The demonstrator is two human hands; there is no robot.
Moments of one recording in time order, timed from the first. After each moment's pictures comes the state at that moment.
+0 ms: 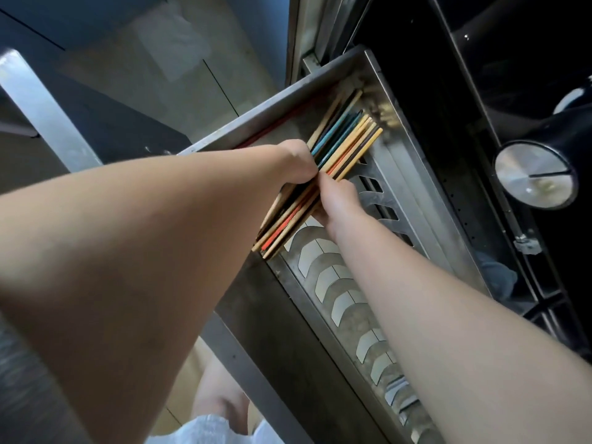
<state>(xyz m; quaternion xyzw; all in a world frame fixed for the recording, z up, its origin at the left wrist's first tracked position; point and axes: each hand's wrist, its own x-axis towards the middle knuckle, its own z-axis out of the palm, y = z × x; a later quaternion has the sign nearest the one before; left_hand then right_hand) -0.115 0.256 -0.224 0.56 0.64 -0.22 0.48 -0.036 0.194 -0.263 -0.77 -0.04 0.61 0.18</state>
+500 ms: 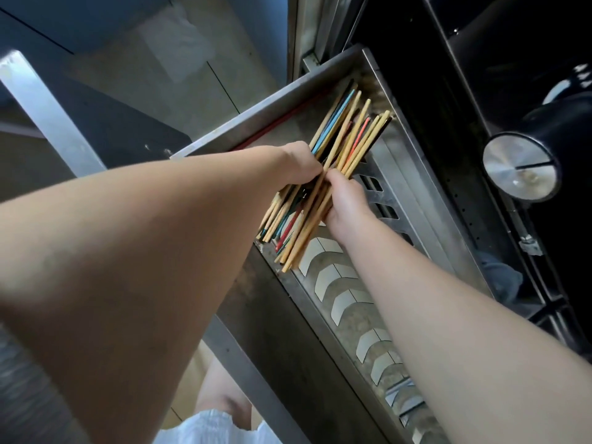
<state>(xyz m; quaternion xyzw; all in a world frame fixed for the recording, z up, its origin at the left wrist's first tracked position) -0.110 0.250 -0.212 0.46 0.66 -0.15 0.57 -0.017 0.188 -0.261 -0.73 0.01 0.64 0.24</state>
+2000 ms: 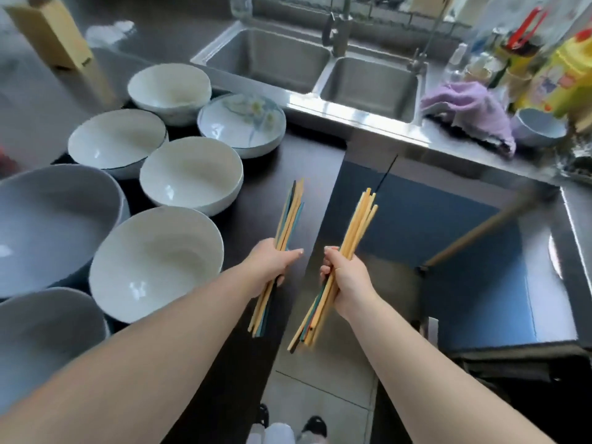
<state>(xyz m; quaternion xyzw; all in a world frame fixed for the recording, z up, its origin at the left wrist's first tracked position) -0.532 -0.024 0.123 0.09 0.78 0.44 0.44 -0.419 0.072 0.147 -0.51 -0.38 0.76 0.10</state>
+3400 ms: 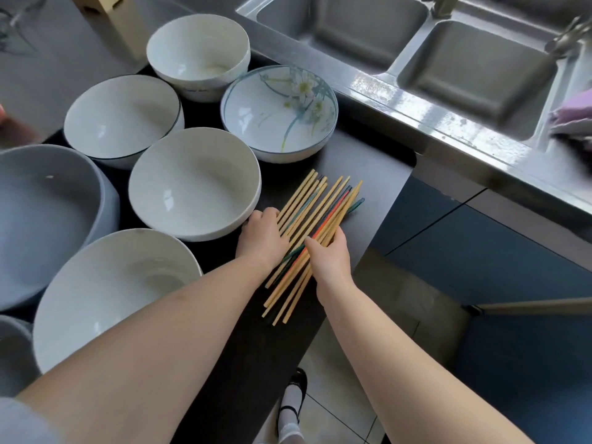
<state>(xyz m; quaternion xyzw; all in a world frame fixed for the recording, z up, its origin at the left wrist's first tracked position) -0.664 0.049 0.065 0.08 0.95 0.21 0.19 -0.588 0.137 0.079 -0.44 -0.58 0.69 0.00</state>
